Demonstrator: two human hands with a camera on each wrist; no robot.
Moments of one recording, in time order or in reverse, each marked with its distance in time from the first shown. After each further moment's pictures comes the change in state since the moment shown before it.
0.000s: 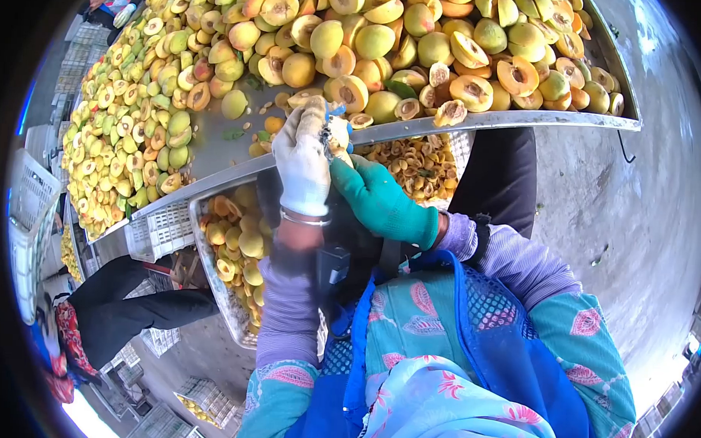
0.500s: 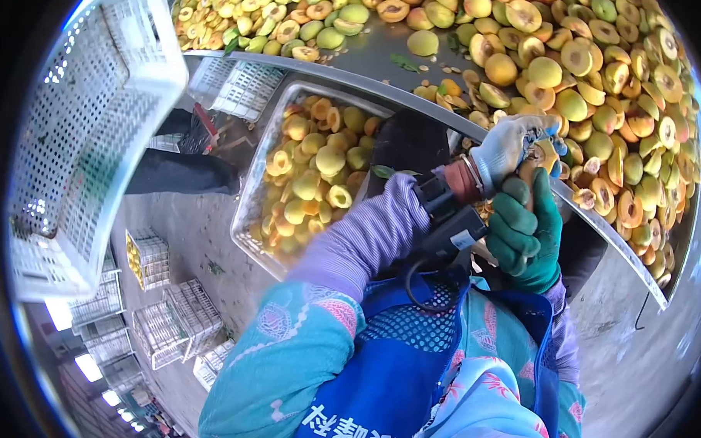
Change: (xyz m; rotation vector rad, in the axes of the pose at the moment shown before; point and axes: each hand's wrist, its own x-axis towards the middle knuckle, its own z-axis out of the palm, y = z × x) left_hand 0.010 -0.017 0.010 -0.696 -0.329 -0.194; right_hand -0.008 -0.075 -0.017 1.281 -0.414 0.822
